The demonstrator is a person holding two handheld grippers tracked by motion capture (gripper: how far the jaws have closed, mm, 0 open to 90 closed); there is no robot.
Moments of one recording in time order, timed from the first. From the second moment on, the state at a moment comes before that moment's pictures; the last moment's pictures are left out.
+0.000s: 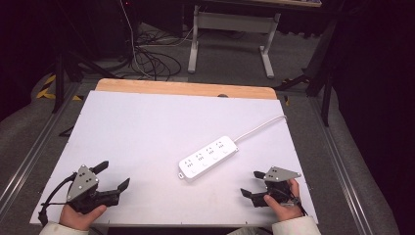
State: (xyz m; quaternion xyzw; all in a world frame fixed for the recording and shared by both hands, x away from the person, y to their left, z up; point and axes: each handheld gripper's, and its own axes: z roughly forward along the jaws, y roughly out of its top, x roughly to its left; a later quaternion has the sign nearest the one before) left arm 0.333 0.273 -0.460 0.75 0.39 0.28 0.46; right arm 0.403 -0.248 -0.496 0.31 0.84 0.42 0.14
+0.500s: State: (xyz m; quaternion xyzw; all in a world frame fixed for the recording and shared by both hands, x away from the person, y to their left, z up) left arm 0.332 0.274 -0.459 0.74 0.39 0.29 0.47; right arm 0.400 -0.251 -0.492 0.30 0.83 0.44 0.16
